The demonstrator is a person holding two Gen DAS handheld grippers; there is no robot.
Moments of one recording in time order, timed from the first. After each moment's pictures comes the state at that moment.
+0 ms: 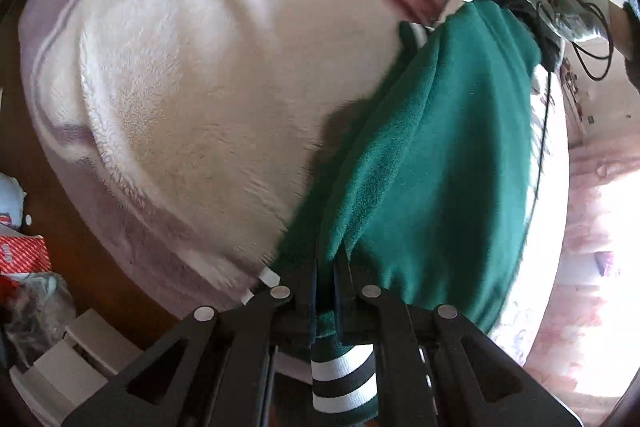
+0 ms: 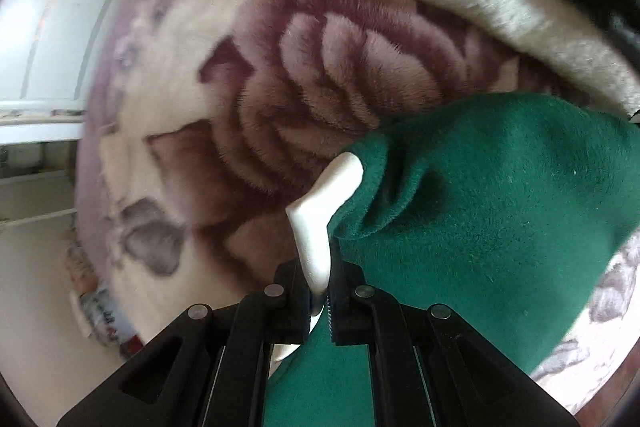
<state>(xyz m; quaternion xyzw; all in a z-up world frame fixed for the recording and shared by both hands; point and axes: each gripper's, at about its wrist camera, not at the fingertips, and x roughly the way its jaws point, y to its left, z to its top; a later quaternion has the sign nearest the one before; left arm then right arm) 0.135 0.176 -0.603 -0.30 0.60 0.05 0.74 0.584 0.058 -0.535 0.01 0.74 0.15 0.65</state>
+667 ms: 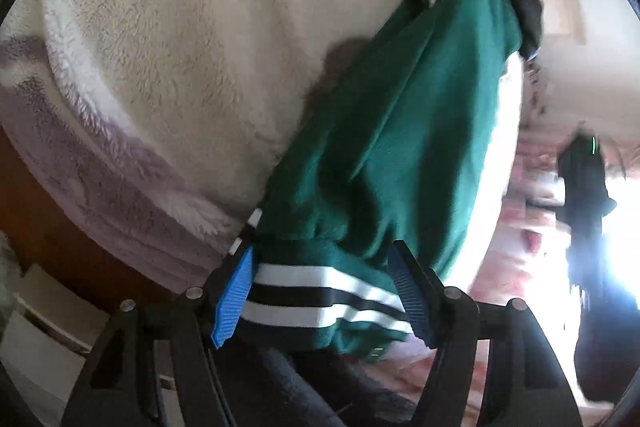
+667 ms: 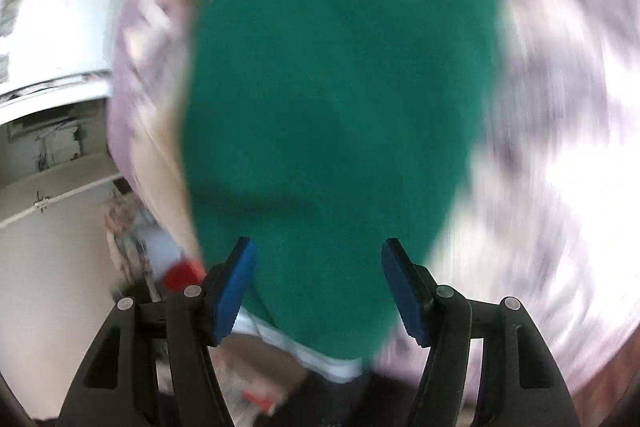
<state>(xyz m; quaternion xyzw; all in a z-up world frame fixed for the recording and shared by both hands) 0.129 0.189 -0.627 -0.41 0.64 -0.05 0.65 0.263 -0.147 -0.531 0.14 0.83 0.16 0.52</state>
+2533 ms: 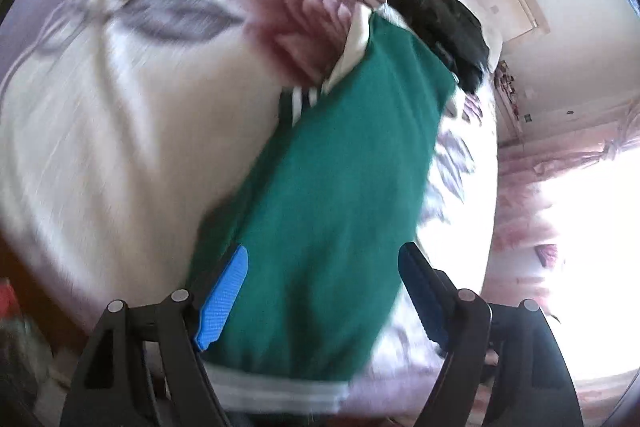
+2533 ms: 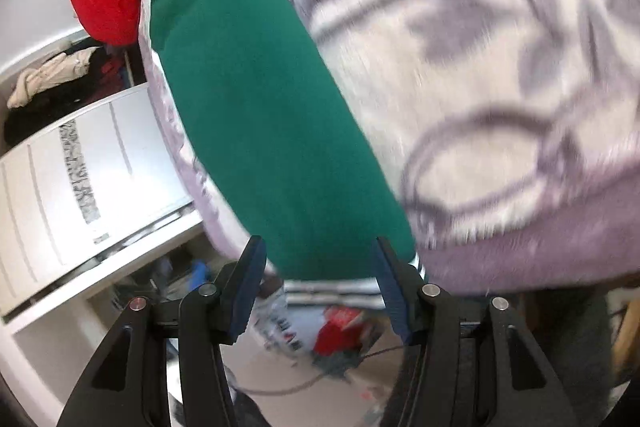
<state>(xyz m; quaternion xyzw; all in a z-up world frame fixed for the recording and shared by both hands) 0.293 0.174 -0.529 -0.33 0.56 -0.05 0.76 0.177 -0.307 -0.483 0.46 0.67 0.08 0.57</state>
